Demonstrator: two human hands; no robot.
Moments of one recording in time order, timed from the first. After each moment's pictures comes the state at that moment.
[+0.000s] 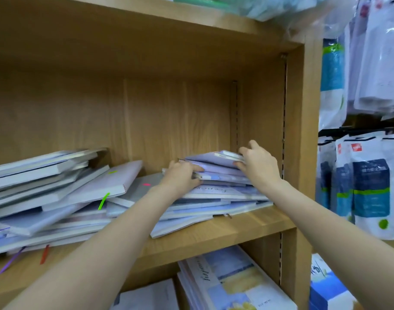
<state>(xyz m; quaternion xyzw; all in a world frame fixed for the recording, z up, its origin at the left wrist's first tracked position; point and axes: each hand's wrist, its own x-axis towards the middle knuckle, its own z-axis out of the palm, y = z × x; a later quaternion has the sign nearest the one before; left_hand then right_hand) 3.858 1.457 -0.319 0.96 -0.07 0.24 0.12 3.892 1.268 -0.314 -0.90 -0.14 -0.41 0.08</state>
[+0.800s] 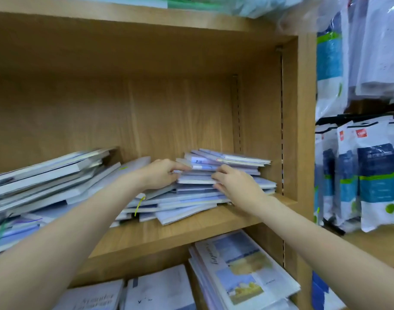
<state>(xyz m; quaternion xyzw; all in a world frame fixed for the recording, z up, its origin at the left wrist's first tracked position) 3.804 1.500 -0.296 0.98 -0.13 0.13 0.05 3.856 1.297 -0.363 -0.89 -0.33 -0.32 0.05</state>
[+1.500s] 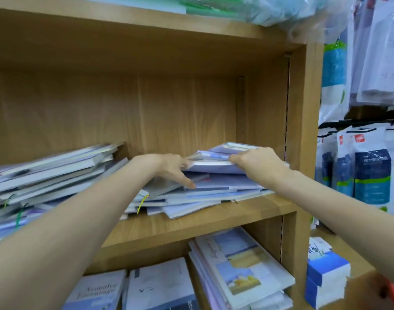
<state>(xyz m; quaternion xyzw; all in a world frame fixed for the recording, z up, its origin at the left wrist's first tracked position) 3.803 1.496 -0.279 1.00 -0.07 0.02 -0.03 3.828 1.272 -0.306 -0.87 -0.28 -0.38 -0.15</state>
